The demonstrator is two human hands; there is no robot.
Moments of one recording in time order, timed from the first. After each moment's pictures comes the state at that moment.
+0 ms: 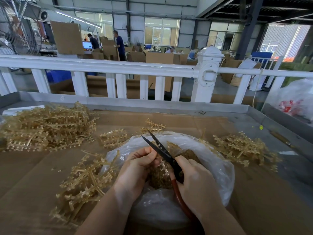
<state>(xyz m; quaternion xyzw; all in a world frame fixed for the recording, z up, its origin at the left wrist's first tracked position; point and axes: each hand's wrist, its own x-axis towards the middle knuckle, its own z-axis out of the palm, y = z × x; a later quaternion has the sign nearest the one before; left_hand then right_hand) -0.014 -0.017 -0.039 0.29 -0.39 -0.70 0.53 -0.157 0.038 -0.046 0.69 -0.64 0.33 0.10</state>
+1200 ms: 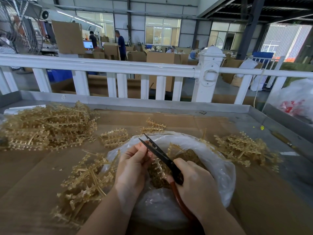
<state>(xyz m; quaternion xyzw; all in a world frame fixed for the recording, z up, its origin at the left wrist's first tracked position) -0.019 -0.022 -0.039 0.32 -0.29 -0.66 0.62 -0.155 0.042 -0.043 0.71 -0.63 0.31 0.07</state>
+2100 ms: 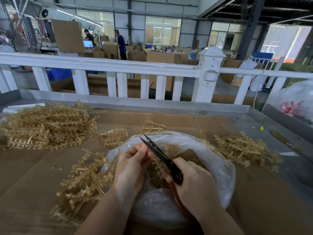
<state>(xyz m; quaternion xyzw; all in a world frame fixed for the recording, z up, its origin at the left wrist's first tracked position) -0.018 -0.021 -0.035 0.33 -0.29 -0.65 0.62 -0.156 0.038 -0.049 0.70 -0.63 0.32 0.08</state>
